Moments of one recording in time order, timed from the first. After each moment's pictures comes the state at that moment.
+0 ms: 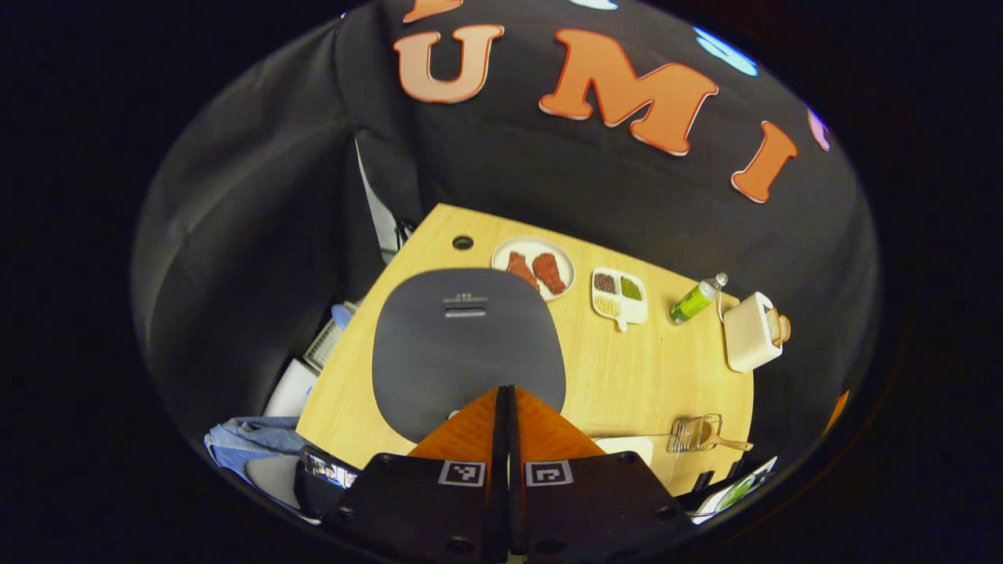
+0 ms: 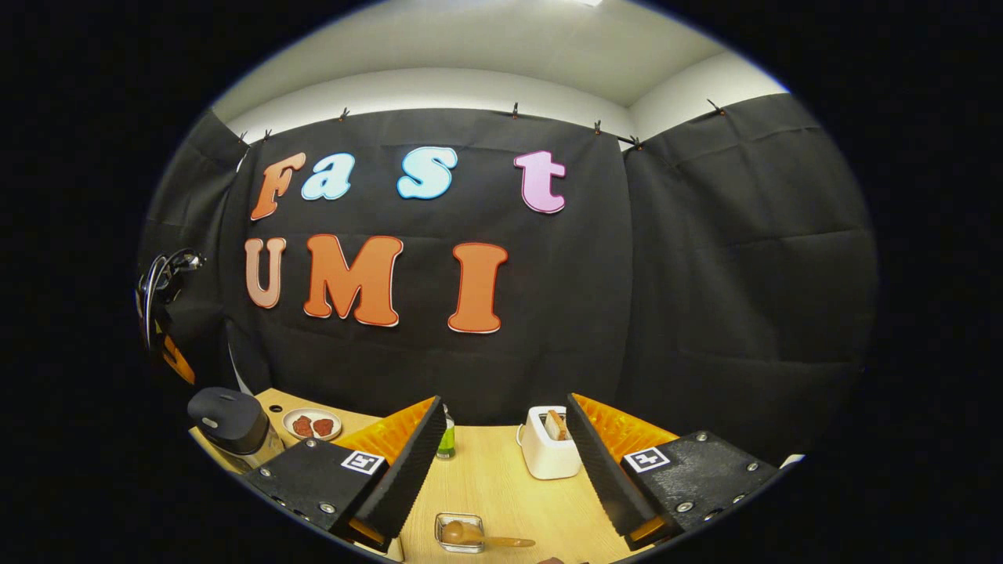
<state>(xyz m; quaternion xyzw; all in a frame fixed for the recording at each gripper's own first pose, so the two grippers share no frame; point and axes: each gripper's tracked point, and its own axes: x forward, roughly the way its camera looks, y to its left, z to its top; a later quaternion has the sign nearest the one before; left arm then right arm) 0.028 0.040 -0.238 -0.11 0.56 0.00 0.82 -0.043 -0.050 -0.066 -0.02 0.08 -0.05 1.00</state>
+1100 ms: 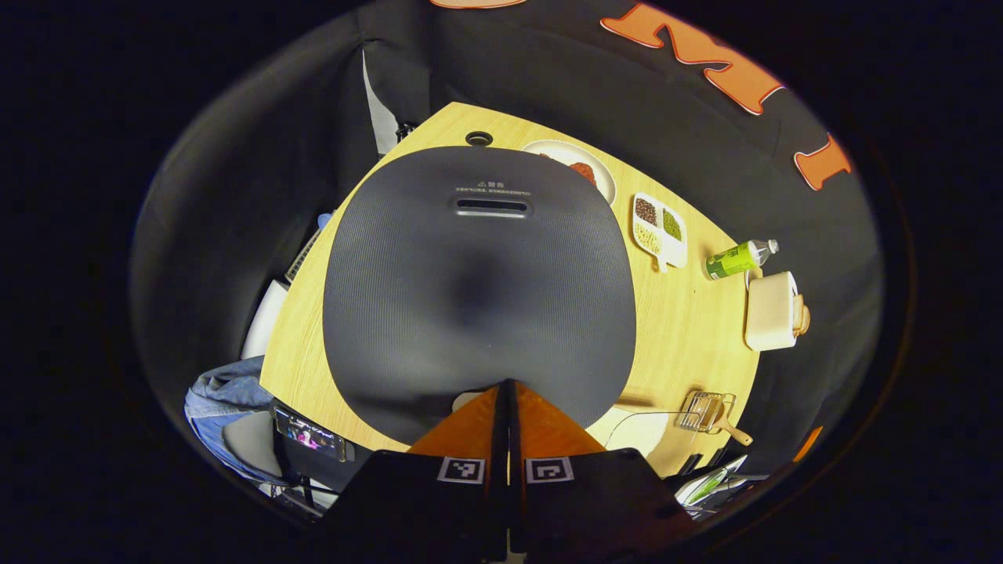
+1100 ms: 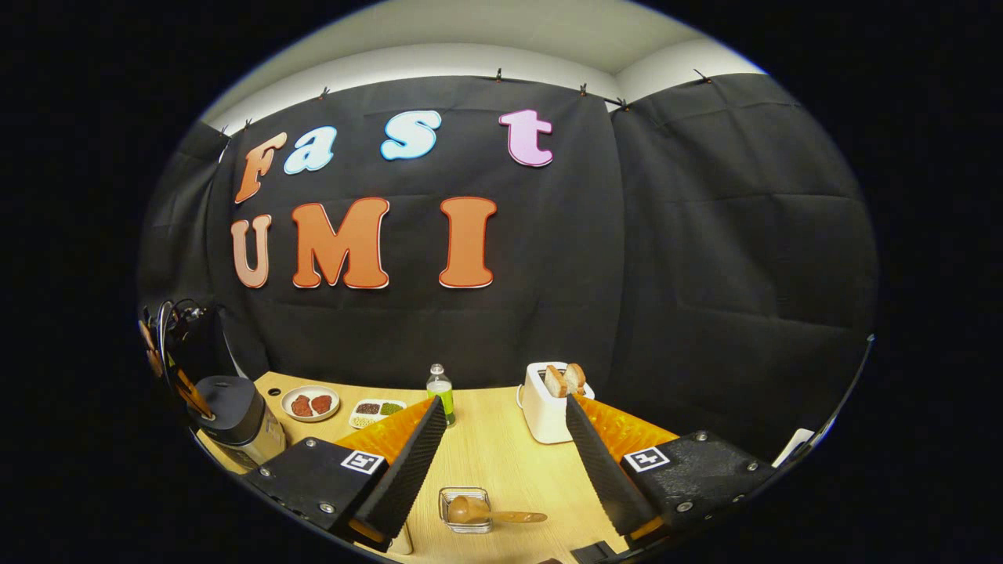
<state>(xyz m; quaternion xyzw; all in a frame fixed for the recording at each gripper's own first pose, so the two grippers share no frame) 0.007 0.057 -0.329 -0.15 0.65 0.01 0.74 -0.050 -0.043 -0.124 0.00 0.16 -0.06 0.99</state>
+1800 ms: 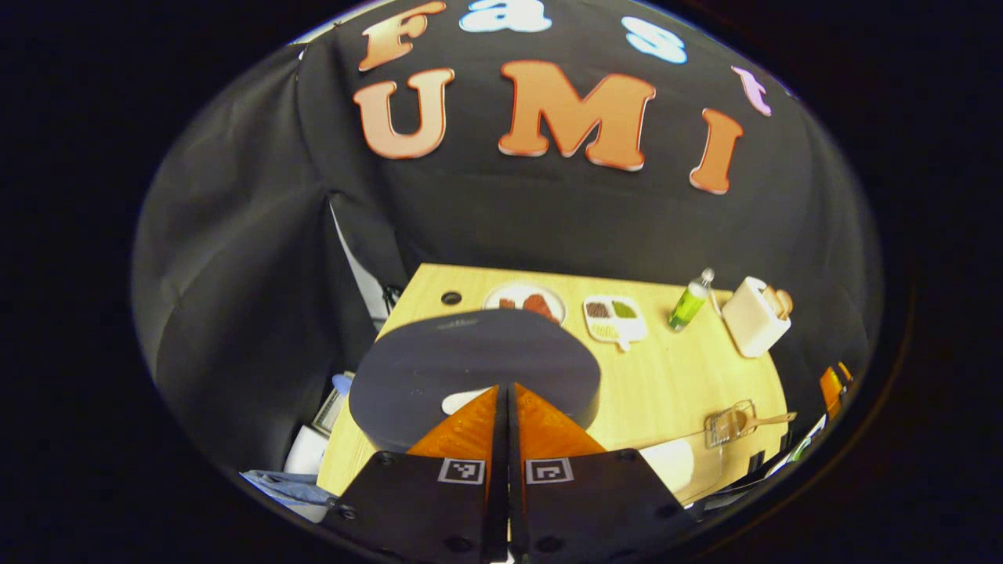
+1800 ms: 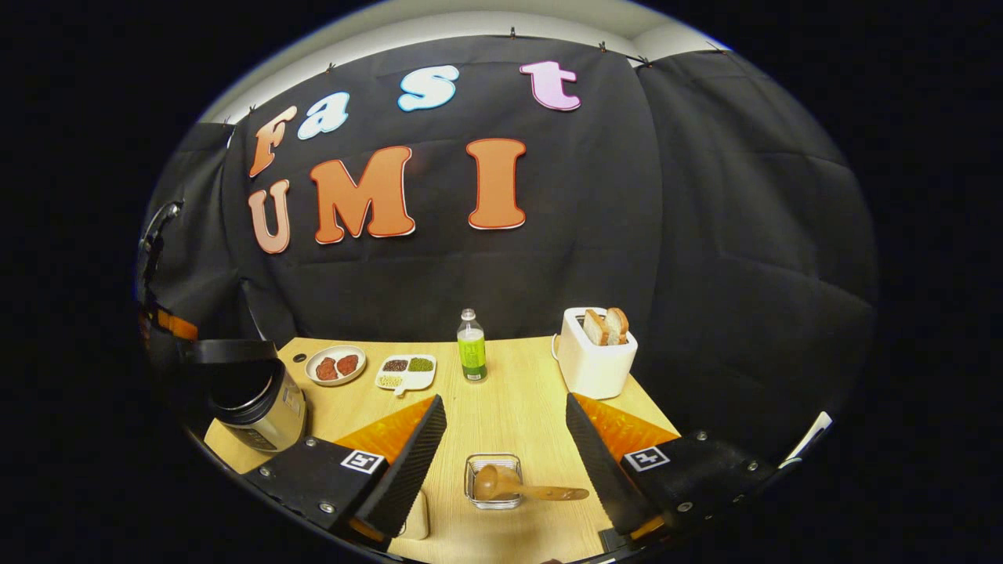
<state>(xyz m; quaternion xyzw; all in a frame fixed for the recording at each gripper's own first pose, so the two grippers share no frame) 0.060 0.055 -0.173 -0.05 0.36 -0.05 0.93 -0.050 -0.013 -0.192 0.03 0.26 0.00 0.97</state>
